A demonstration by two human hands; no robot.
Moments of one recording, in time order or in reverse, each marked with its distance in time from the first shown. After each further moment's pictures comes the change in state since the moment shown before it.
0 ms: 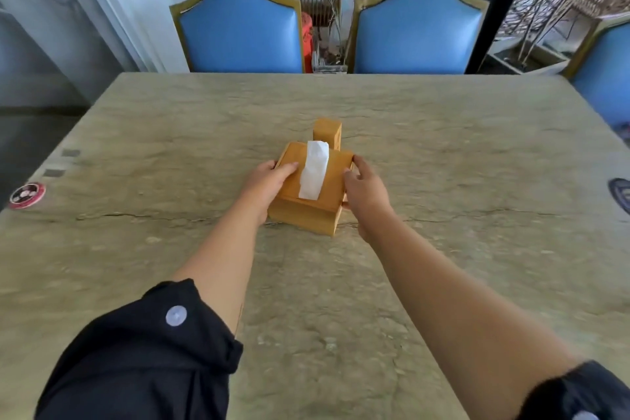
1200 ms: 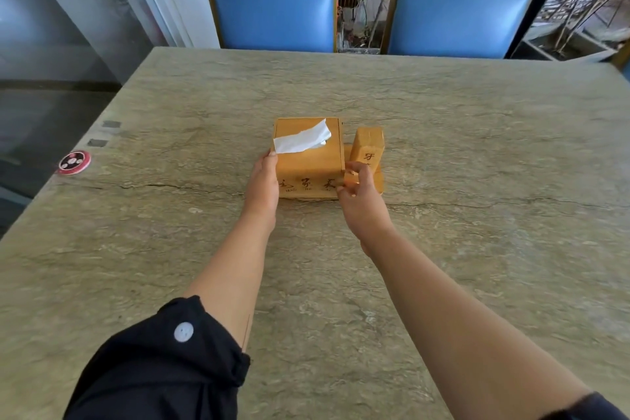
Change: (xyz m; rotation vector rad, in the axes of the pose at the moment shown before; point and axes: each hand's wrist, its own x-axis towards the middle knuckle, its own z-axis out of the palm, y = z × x) left_hand -0.018 -0.053 -0.047 -0.251 0.206 -0.005; right_hand -0.057 0.019 0.050 -0.192 -0.124 -0.124
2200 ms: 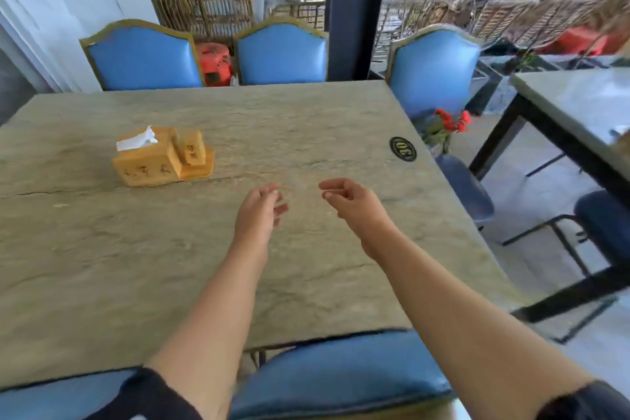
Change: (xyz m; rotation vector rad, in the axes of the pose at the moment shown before) left_hand -0.339 -0.021 0.204 -0.020 -0.196 0.081; right_hand -0.228 0.080 -0.307 0.084 0.133 -0.074
